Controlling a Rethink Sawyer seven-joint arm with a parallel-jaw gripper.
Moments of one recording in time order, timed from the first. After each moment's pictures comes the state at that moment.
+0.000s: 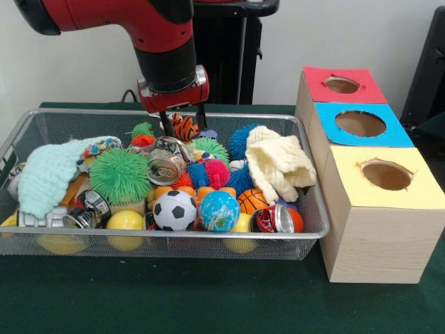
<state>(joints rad) -0.84 -0.56 0.66 1.72 -0.63 0.94 1.66</state>
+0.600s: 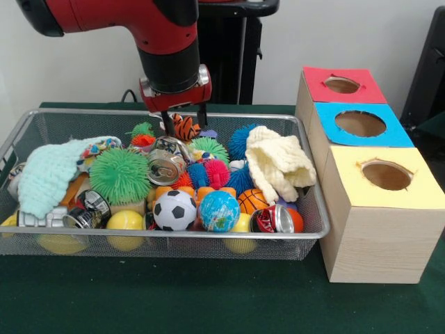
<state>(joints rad) -0.82 -0.56 0.66 1.69 -0.63 0.99 1.66</state>
